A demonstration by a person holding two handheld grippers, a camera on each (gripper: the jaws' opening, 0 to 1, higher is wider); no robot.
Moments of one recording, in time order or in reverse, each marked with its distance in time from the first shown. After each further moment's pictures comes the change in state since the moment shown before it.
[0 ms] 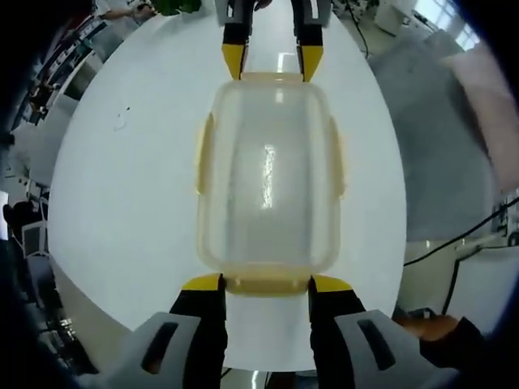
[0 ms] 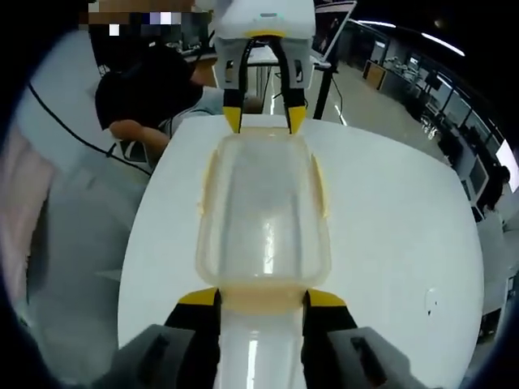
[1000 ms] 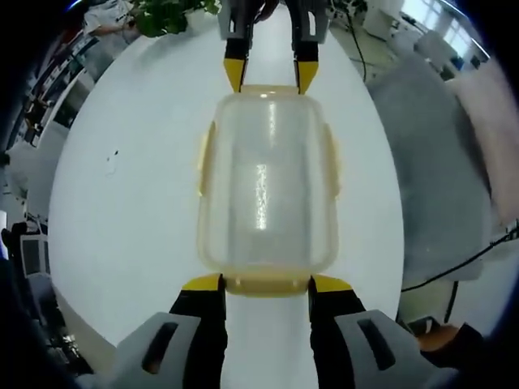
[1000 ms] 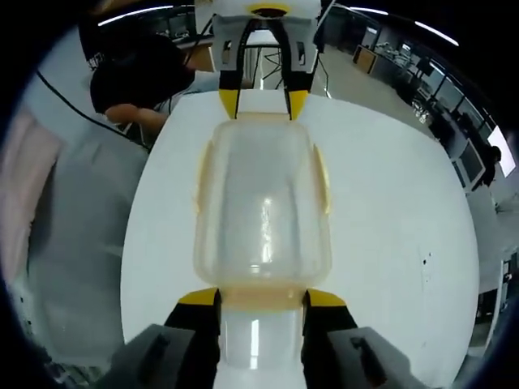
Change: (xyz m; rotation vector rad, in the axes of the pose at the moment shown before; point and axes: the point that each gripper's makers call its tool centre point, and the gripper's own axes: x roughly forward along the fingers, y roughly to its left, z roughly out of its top) left arm 0.012 -0.002 0.088 0.061 -0.057 -0.019; right arm -0.038 0.008 -0.079 0.059 0.079 -0.040
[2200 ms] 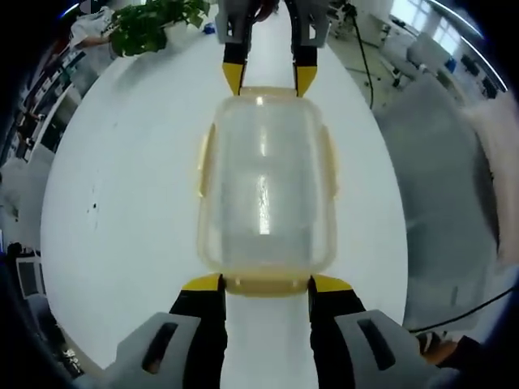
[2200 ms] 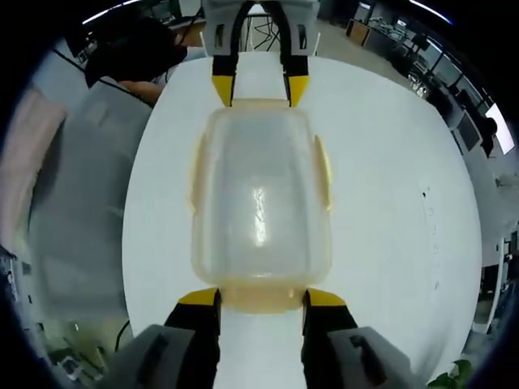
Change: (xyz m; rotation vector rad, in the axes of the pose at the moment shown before) left arm 0.043 -0.007 0.097 0.029 -0.058 -0.041; right arm -0.027 0.010 -0.105 0.053 0.145 0.004
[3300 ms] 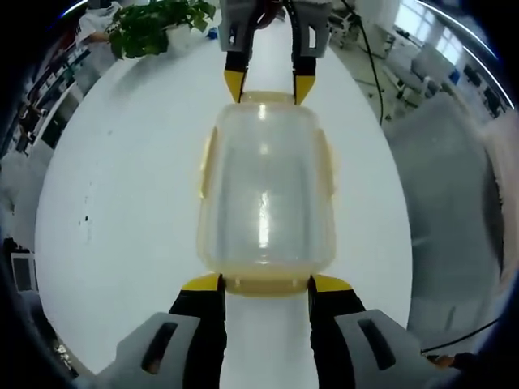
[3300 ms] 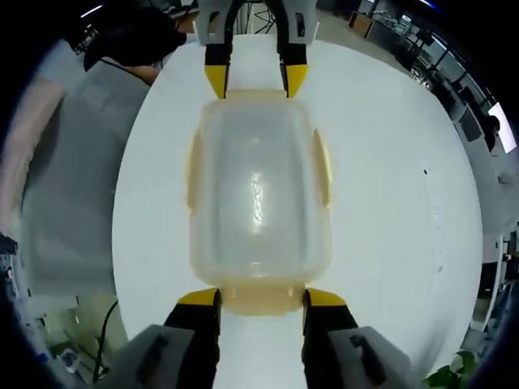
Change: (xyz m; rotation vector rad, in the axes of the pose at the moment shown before) left arm 0.027 0.002 0.026 -0.034 -0.041 -0.006; right arm 0.013 -0.010 -0.037 -0.005 0.064 -0.006
